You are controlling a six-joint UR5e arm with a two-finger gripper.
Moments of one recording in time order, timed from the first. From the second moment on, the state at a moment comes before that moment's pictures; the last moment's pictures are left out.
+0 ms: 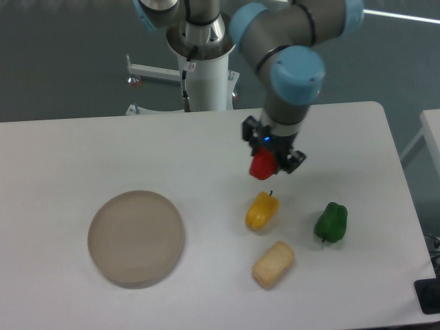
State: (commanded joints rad) arm 2.41 -1.92 -1.38 -1.49 1.54 1.42
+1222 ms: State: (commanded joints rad) arm 2.44 -1.91 -1.38 -1.46 1.55 1.58
